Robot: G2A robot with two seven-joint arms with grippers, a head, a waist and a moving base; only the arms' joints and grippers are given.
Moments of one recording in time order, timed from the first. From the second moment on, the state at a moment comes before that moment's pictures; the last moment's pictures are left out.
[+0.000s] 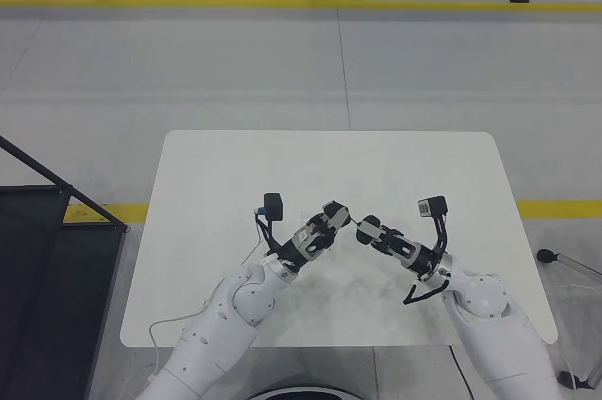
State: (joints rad) left arm 1.10 -1.42 -1.00 -1.28 0.56 -0.73 0.17; right arm -1.17 -1.12 1.24 -1.45 0.29 -0.55 0.76
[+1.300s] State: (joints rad) left arm 1.24 -1.38 -1.21 -1.47 0.61 -0.68 0.08; right arm -1.19 -1.10 1.31 -1.56 0.07 -0.45 0.73
